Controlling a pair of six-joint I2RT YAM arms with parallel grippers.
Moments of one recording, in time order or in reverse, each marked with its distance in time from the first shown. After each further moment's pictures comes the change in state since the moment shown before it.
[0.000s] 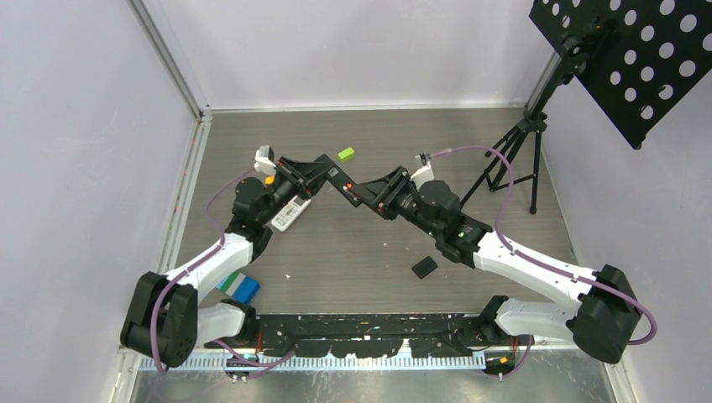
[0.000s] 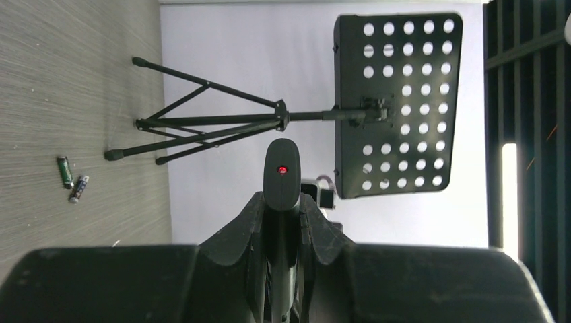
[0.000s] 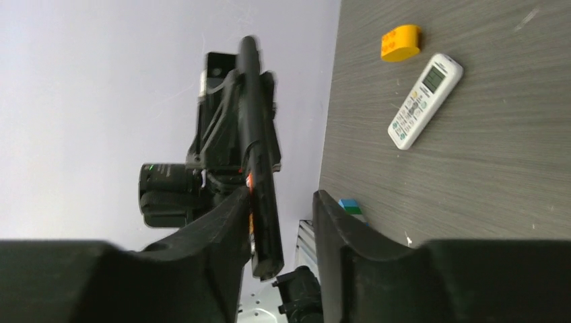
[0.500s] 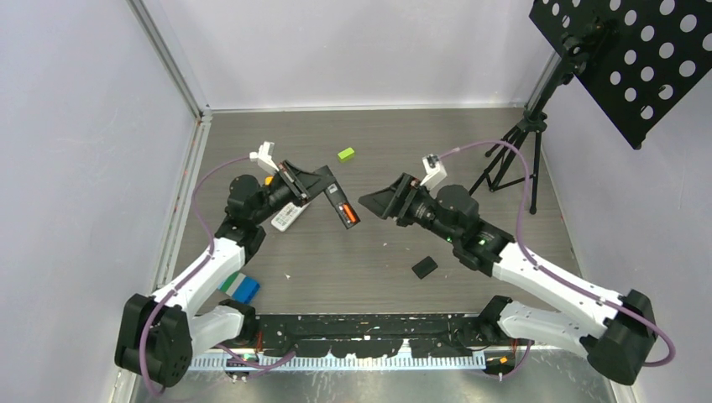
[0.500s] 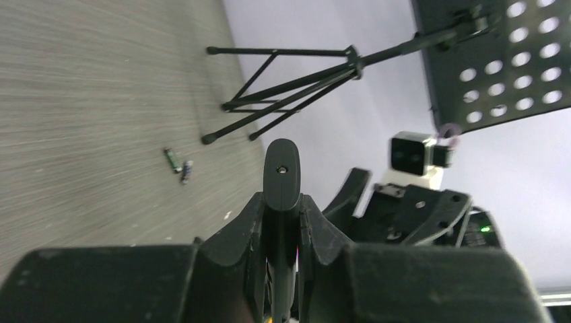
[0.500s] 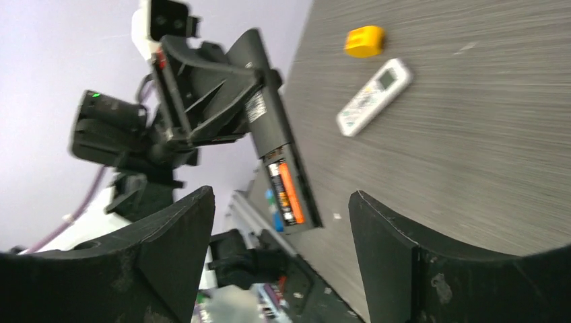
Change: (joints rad) left arm 0.029 -0.111 0.034 -0.222 0.139 0.420; right arm -0.034 -0.128 -0.042 -0.099 -0.121 -0.275
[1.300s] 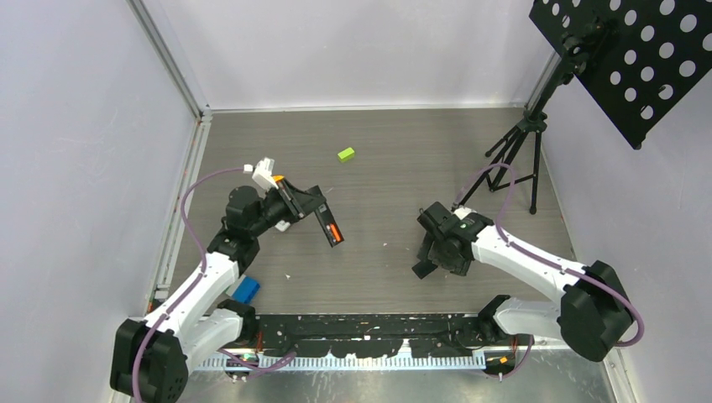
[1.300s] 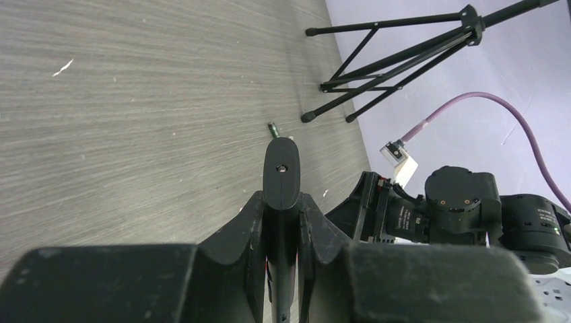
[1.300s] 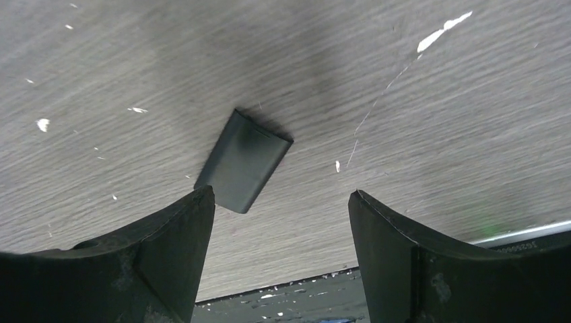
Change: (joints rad) left arm 0.013 -0.143 -0.046 -0.332 -0.086 0.366; right arm -0.113 0.165 0.006 -1.056 0.357 0.054
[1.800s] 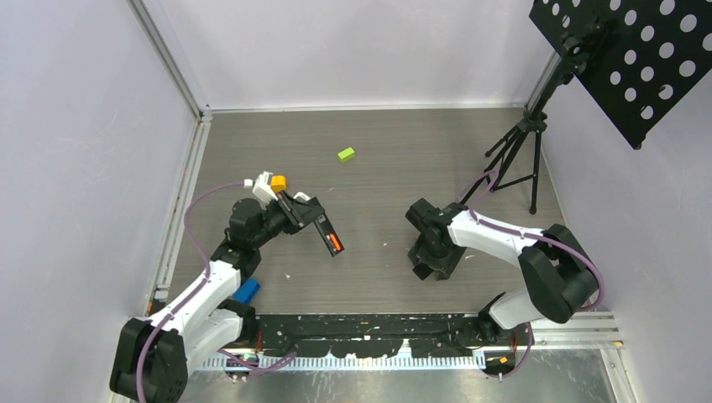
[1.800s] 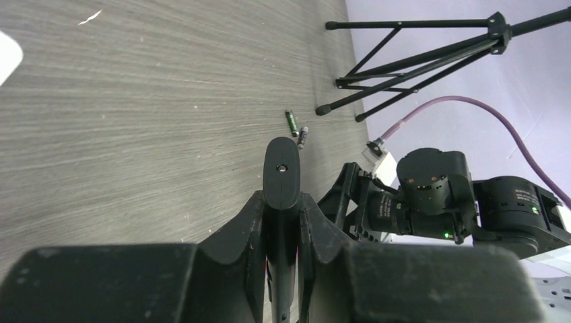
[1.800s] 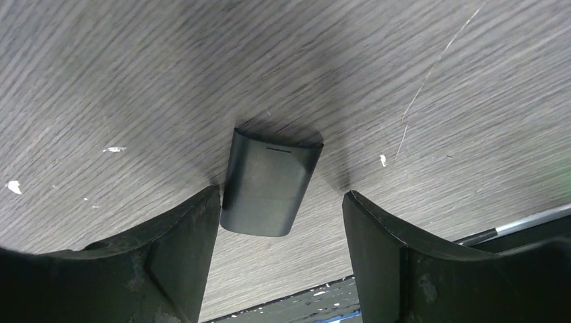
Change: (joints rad) left arm 0.000 -0.016 -0.137 0.089 -0.031 -0.071; right arm -0.028 0.263 0.047 0.033 -0.139 0.196
